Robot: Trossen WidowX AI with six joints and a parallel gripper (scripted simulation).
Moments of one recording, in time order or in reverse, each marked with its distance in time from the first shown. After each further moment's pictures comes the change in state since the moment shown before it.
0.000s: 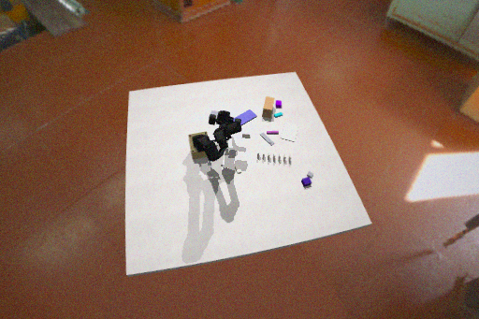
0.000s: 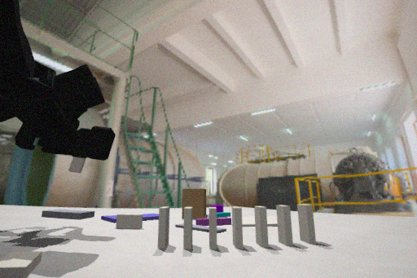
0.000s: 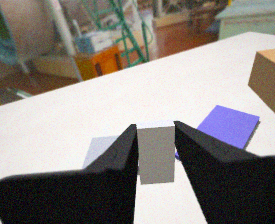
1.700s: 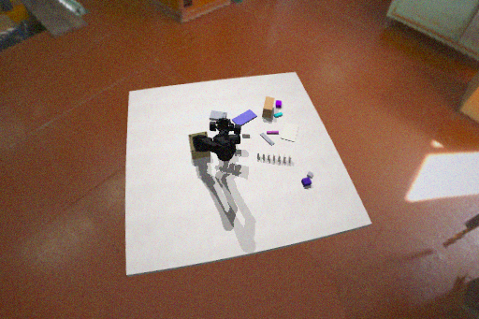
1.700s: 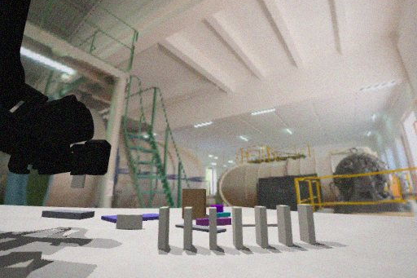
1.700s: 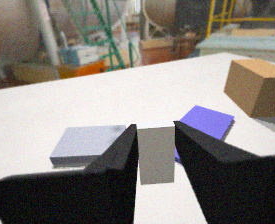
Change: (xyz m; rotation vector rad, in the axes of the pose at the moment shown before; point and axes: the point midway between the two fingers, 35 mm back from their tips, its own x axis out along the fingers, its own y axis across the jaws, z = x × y) arm -0.006 -0.010 -0.038 -0.113 -0.086 -0.078
